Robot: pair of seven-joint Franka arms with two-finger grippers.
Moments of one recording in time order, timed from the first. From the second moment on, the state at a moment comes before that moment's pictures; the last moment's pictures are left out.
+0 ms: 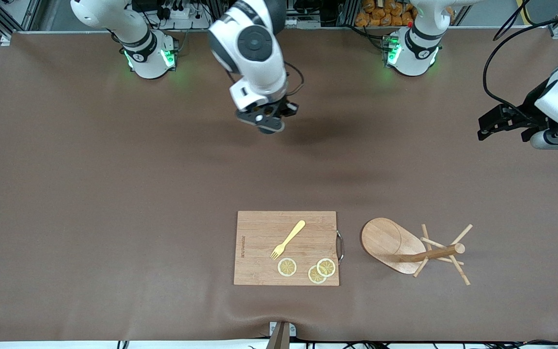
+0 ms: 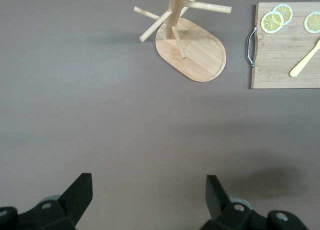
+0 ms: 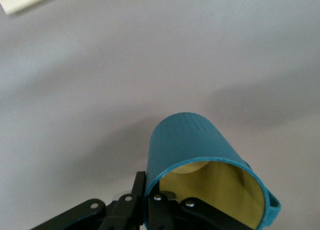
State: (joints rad) left arm 0.07 0.03 -0.18 -1.55 -0.02 1.60 -0.08; right arm 1.13 0.38 -0.26 -1.67 0.32 2.01 1.14
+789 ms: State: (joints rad) left arm 0.07 0.04 -0.18 -1.56 -0.02 1.59 -0.08; right arm 1.26 0.62 -0.26 -1.67 0.39 2.23 1.24
